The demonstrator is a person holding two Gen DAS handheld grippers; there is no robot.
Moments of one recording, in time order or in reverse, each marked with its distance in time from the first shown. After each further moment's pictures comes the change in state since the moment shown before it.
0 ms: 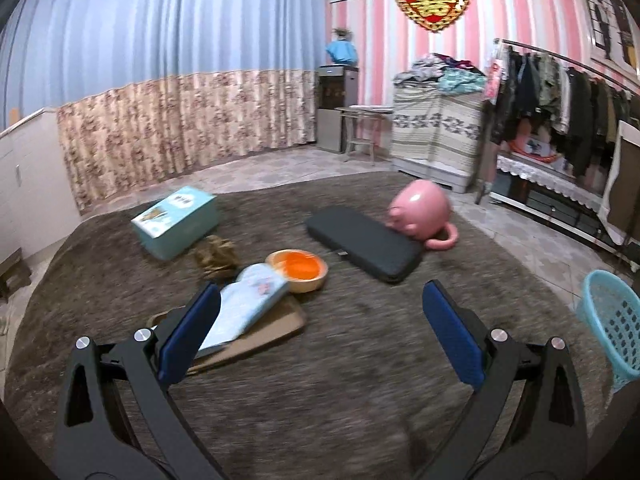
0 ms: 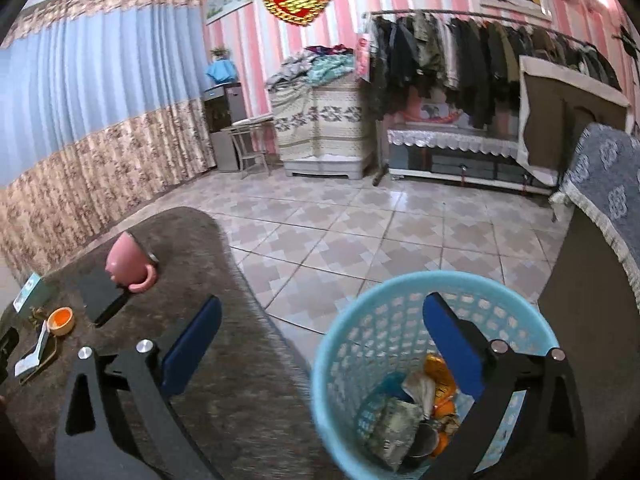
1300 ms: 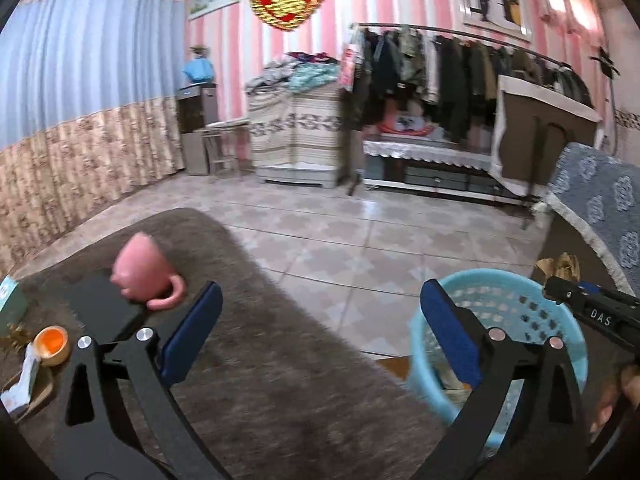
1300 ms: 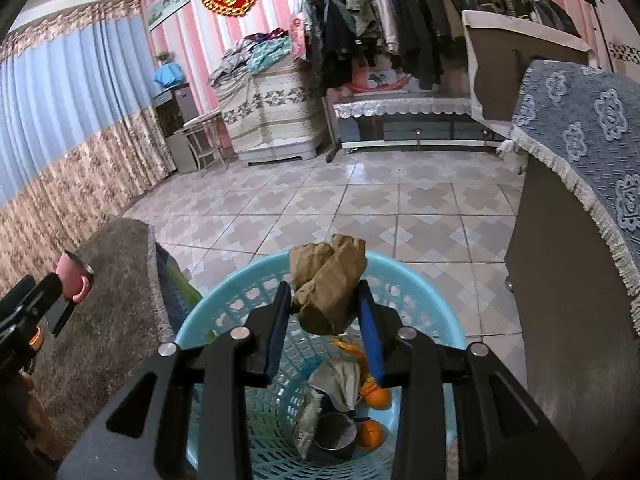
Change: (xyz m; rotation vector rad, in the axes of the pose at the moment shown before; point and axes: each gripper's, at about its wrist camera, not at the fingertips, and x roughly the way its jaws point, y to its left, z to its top) left arm 0.006 -0.260 0.014 0.231 -0.041 -0.393; right arm 0.015 -0.146 -0.011 0.159 0.081 -0.101
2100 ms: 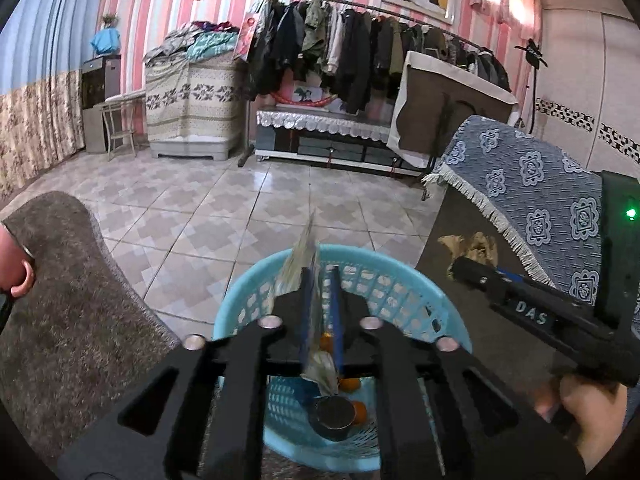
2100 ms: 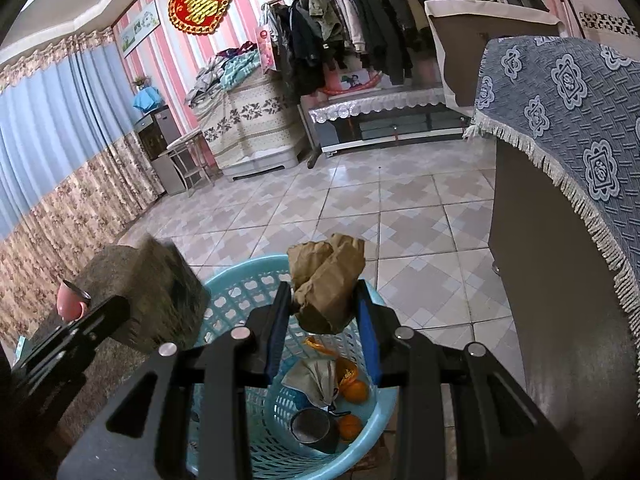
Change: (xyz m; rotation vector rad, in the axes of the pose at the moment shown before) left arm 0.018 -0.118 -0.008 0.036 0.121 -0.394; right arm -0.027 -0.052 -0.002 0.125 -0.026 -0.020
